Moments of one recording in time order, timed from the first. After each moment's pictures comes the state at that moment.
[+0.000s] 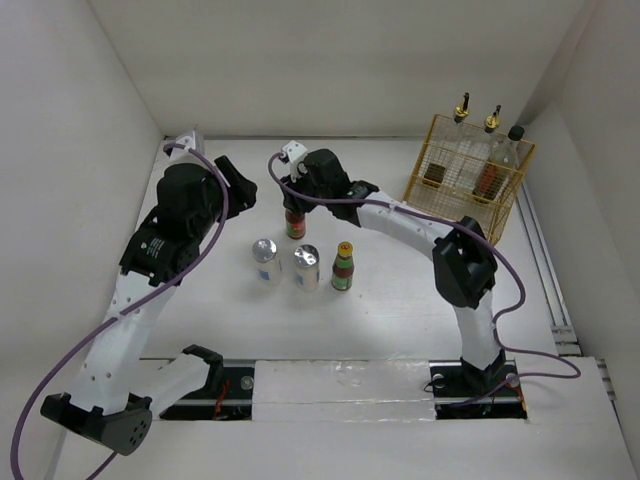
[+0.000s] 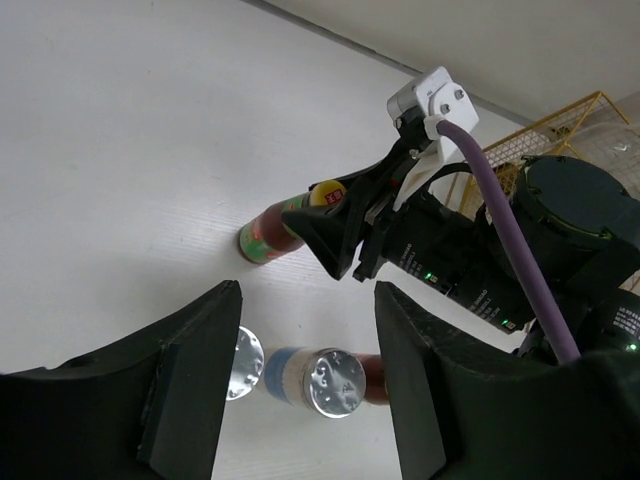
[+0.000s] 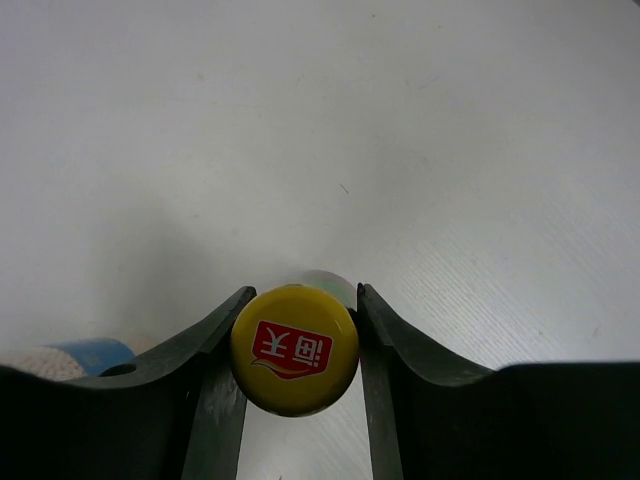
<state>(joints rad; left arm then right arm) -0.38 0.99 1.29 -0.67 -0.16 -0.61 0.77 2.07 1.75 -0.17 -0.08 -0.01</state>
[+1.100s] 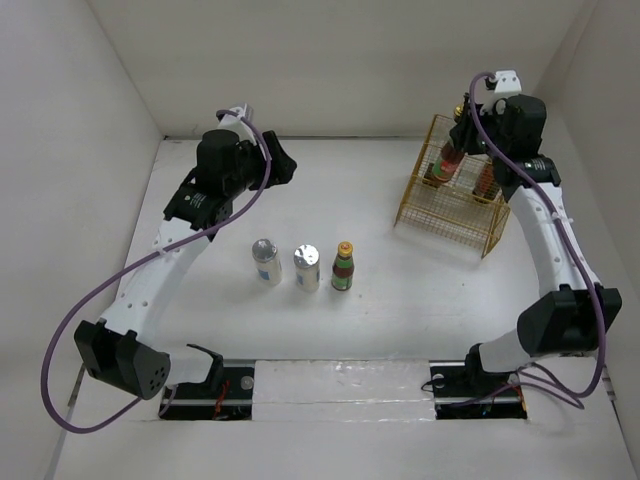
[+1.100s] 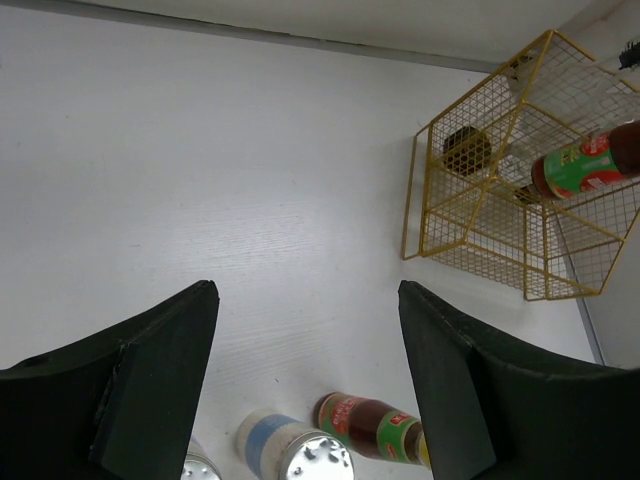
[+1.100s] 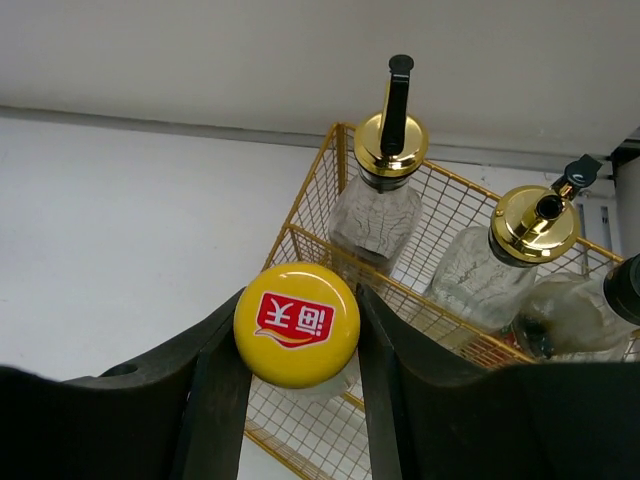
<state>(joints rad) -0.38 1.29 1.36 -0.41 0.06 -0.47 0.03 1.47 1.54 -0.33 -0.14 0.03</state>
